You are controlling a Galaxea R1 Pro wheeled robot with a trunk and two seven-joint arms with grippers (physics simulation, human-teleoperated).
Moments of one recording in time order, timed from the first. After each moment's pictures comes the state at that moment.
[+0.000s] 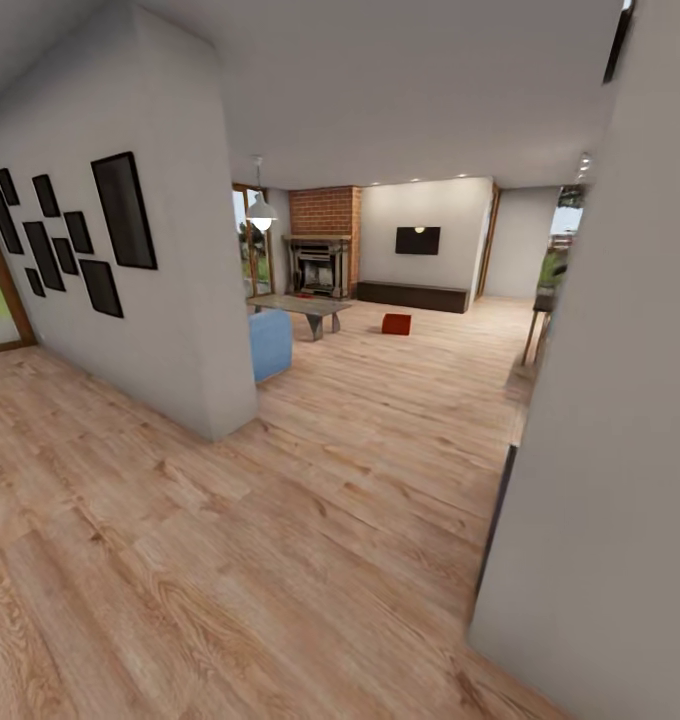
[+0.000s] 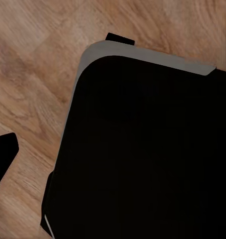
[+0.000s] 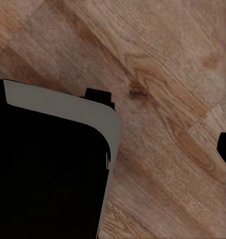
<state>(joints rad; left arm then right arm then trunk) 0.00 -0.01 0.01 -0.09 0.28 -0.03 0.07 -0.13 -0.08 0.19 0.02 0.01 -0.15 0.05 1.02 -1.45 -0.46</state>
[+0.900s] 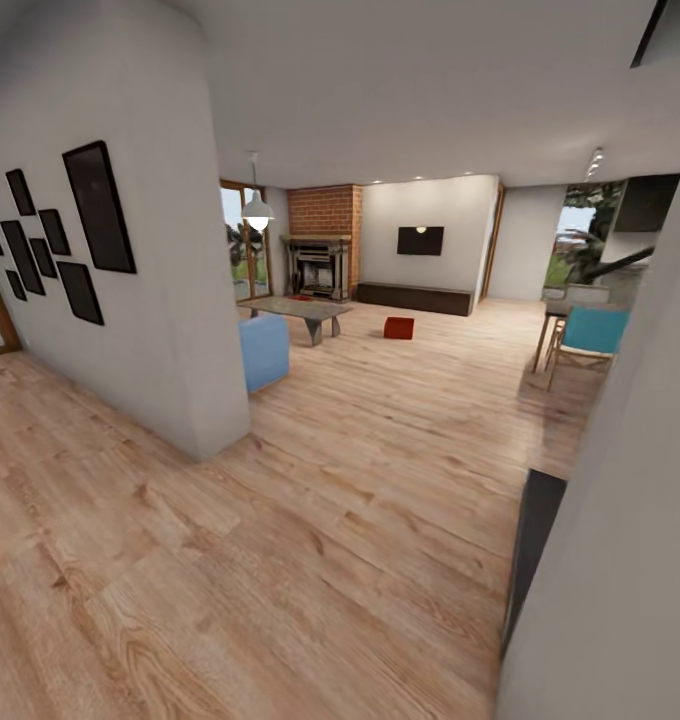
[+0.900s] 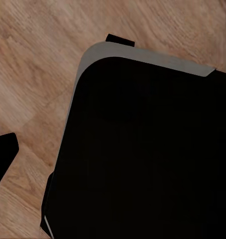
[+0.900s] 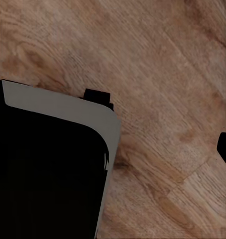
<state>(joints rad) 0.00 -0.01 0.01 -0.09 0.28 -0.03 0.07 -0.13 -0.08 0.19 0.02 0.01 -0.15 0.05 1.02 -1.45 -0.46</state>
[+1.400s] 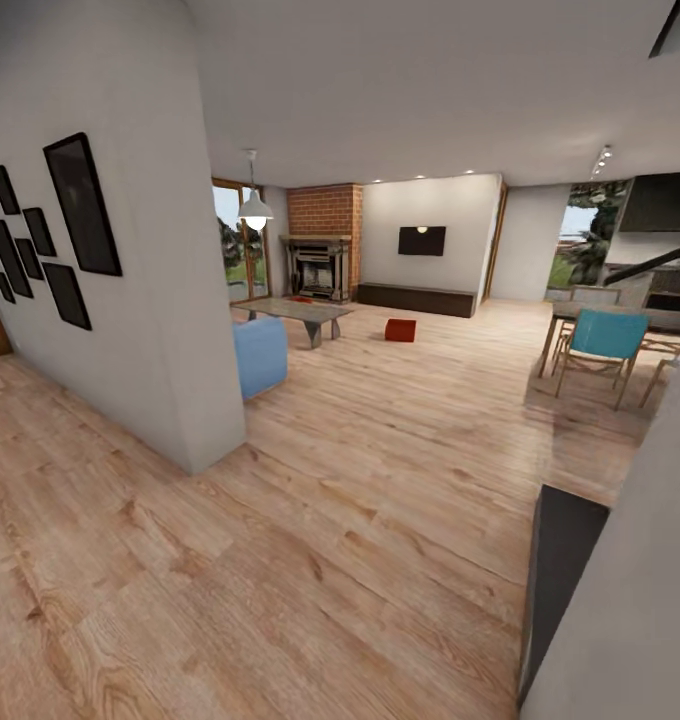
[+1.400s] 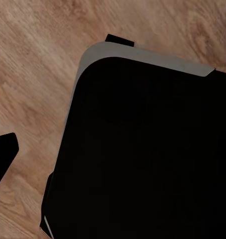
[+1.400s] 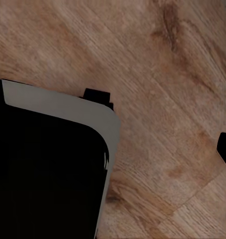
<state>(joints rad) 0.00 -0.01 0.00 -0.09 0.28 -0.03 0.06 -0.13 -0.08 0.19 0.02 0.01 -0.15 0.05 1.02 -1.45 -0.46</state>
